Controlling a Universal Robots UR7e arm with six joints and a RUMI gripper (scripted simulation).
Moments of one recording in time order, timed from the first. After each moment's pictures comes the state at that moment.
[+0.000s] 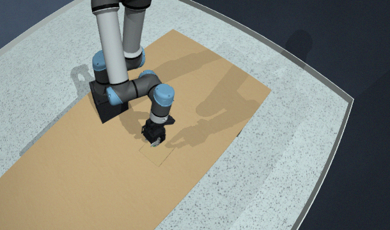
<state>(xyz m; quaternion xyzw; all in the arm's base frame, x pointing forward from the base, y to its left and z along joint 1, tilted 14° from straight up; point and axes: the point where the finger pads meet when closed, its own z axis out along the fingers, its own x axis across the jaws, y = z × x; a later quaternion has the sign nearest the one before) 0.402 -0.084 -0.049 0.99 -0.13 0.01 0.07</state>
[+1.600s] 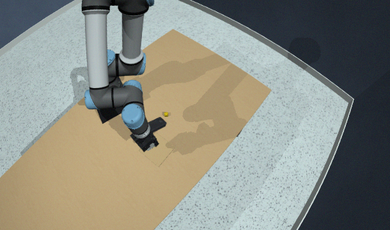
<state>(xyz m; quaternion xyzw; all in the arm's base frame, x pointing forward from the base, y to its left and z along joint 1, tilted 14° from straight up) 0.401 -0.088 -0.048 0.98 -0.12 0.04 -0.13</state>
